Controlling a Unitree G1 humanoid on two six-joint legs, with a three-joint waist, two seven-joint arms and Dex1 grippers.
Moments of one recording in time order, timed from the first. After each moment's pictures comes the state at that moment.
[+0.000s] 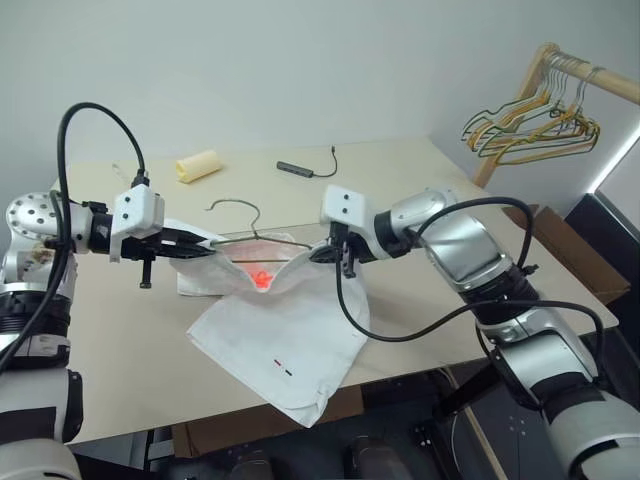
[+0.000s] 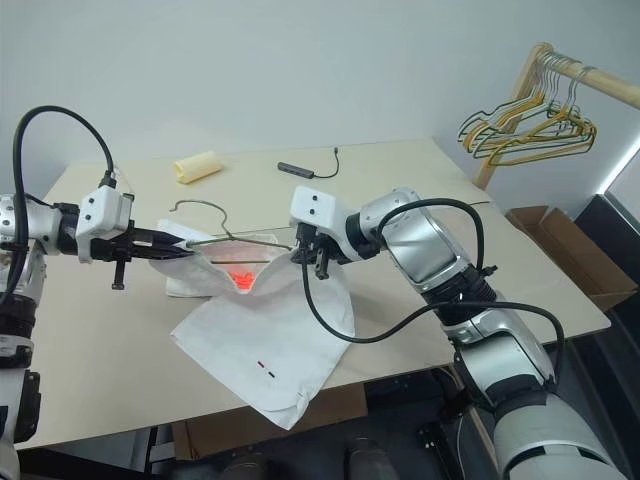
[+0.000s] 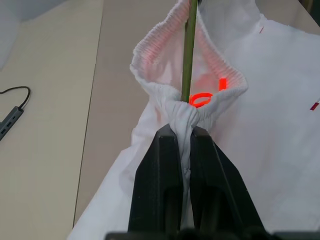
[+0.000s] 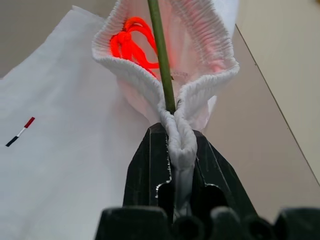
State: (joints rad) left arm -0.74 0.90 0.00 0.56 -0.24 -0.16 -1.60; right arm -0.98 -0.47 0.47 0.05 0.10 0.73 1.09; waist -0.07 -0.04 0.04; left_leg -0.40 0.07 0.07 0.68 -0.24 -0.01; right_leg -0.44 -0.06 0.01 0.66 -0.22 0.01
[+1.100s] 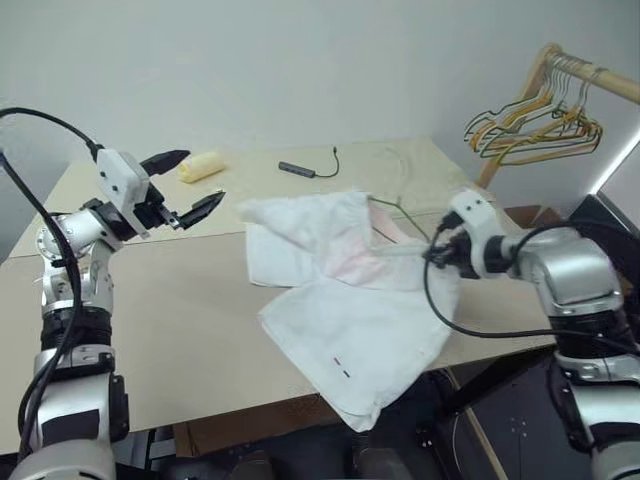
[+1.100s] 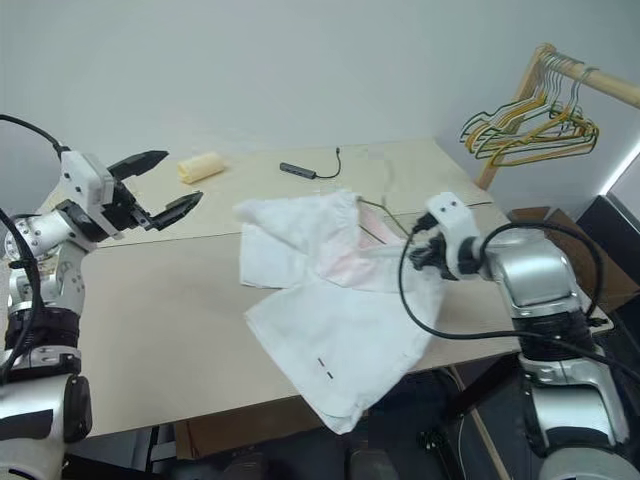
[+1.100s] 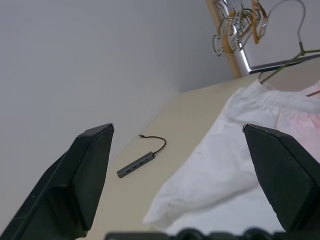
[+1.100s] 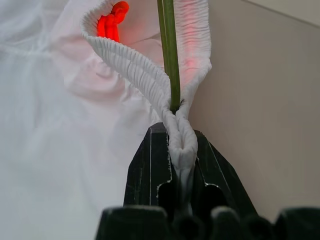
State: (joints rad) left arm -0.66 0.66 0.20 0.48 -0.32 -0.21 -1.06; right arm -0.67 -0.75 0.03 0.00 0.18 1.18 0.73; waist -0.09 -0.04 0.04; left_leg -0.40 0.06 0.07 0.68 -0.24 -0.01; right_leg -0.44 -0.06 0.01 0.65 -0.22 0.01
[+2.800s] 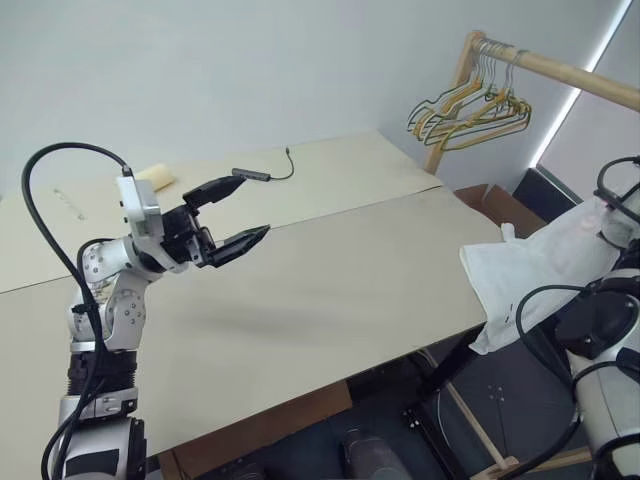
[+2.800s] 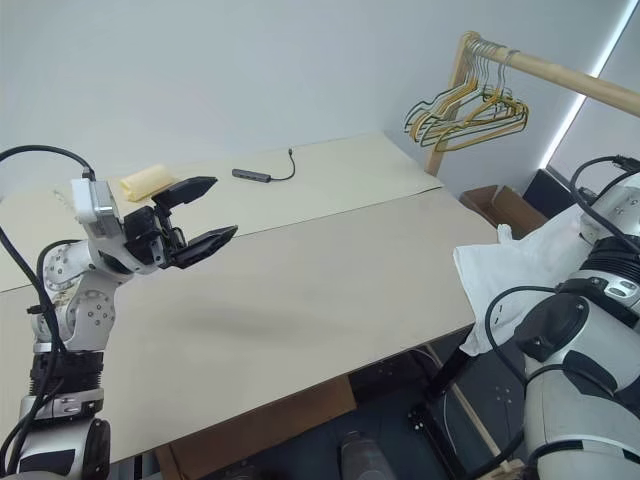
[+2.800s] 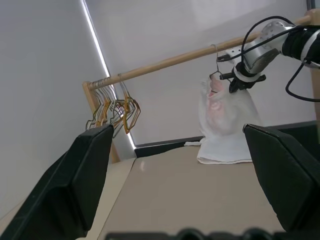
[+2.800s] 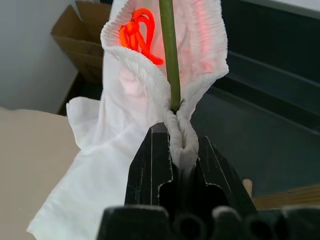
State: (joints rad) left arm -0.46 0.54 0.22 0.03 -0.65 0.08 -1.18; right arm -1.14 -0.68 -0.74 0.74 0.10 1.01 -0.47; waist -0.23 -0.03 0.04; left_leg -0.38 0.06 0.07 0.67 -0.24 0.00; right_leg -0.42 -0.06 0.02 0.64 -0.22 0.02
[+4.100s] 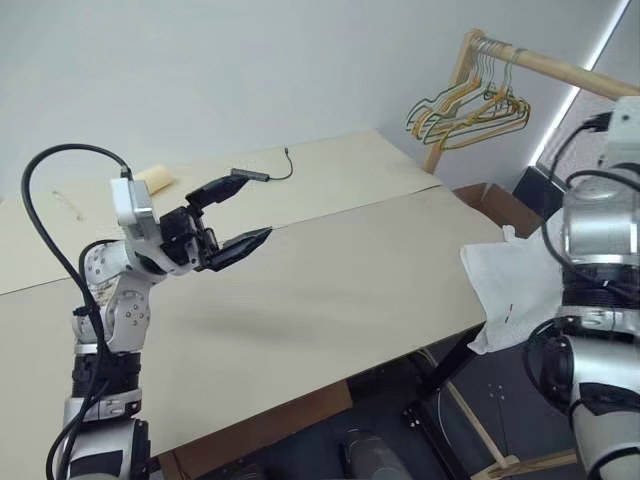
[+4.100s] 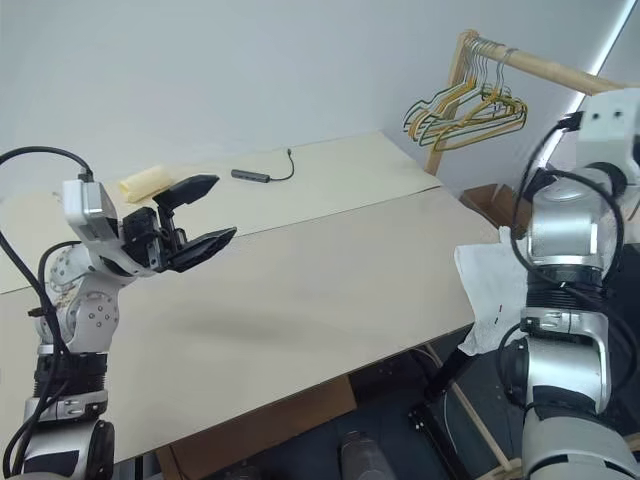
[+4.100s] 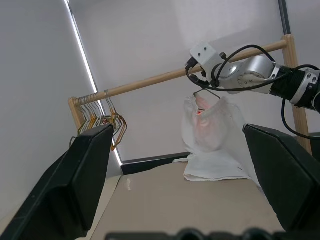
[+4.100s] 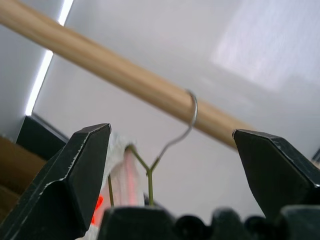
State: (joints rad) left arm -0.45 0.52 0.22 0.01 -0.71 0.09 -1.20; right arm -0.89 -0.64 -0.11 0.36 -0.28 0.62 -0.50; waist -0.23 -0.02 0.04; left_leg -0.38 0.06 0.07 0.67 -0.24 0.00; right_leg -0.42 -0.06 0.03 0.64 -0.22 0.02
